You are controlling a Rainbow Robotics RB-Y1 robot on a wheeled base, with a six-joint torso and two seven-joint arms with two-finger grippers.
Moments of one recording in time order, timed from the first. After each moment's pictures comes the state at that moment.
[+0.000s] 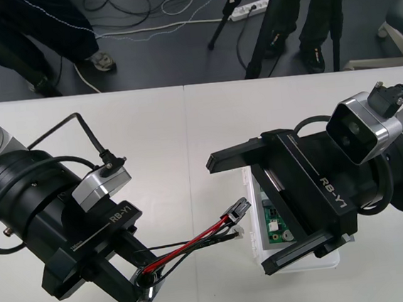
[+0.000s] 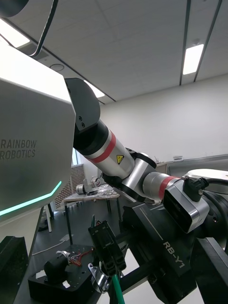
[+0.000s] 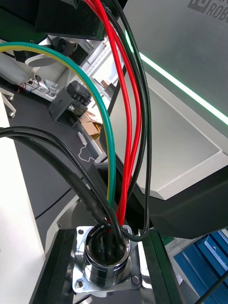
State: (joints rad) right arm -0.30 -0.73 0.43 -1.98 0.56 -1.23 -0.02; left arm -0.46 0.97 -0.54 -1.91 -0.75 -1.53 0.61
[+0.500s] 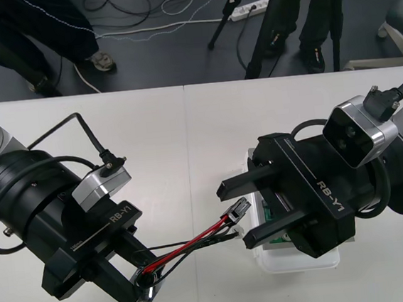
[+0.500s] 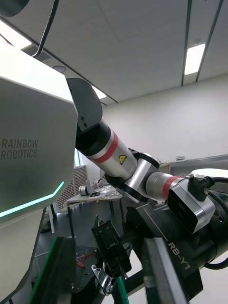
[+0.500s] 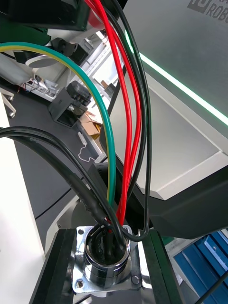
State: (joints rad) right arm -0.30 -0.72 0.45 -1.97 0.56 -1.23 -0.02; left arm -0.46 0.97 -0.54 -1.91 -0.75 -1.53 0.61
